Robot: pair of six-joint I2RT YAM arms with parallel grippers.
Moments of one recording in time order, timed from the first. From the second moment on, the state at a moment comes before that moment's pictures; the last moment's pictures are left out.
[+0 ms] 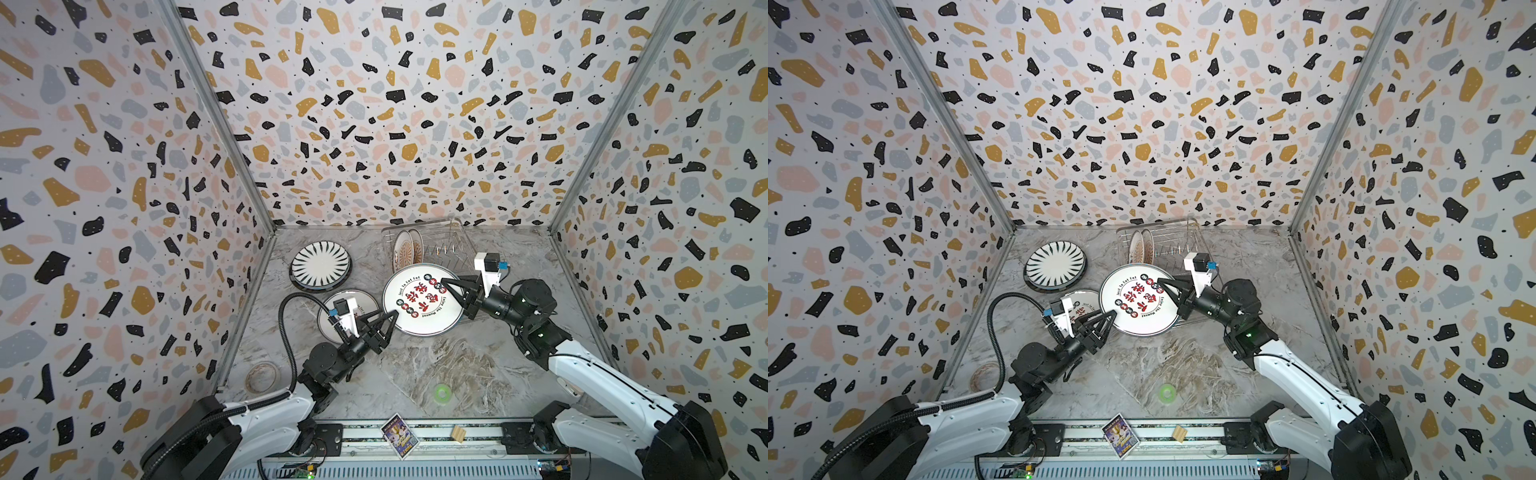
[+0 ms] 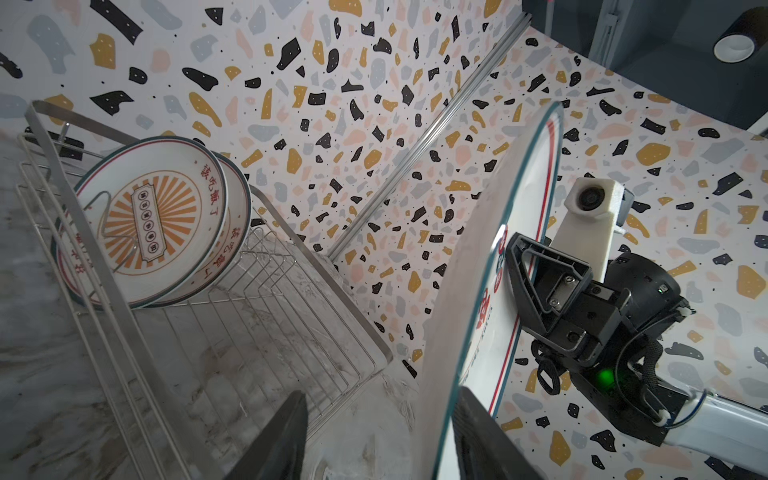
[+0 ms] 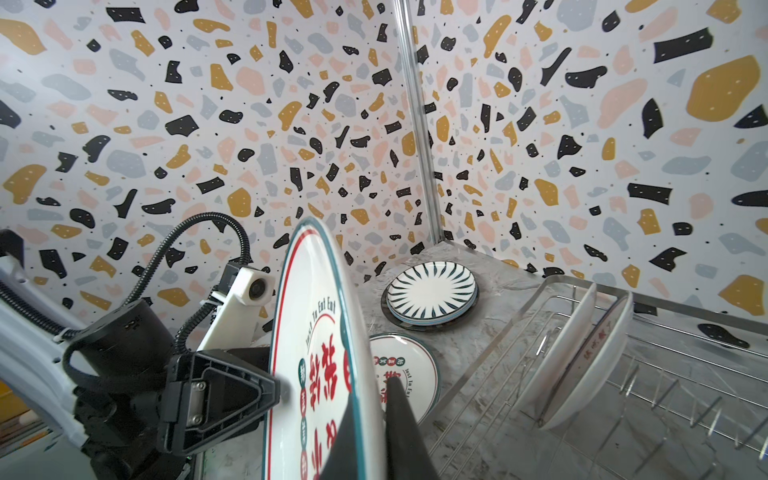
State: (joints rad) left arm -0.73 1.02 0.12 1.12 0.06 -0.75; right arm 0.55 1.06 0.67 0.50 -0.59 0.28
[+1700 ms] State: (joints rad) left arm -0.74 0.80 0.10 0.89 -0.03 -0.74; right arm 0.58 1.12 0.54 0.56 -0.39 0.34
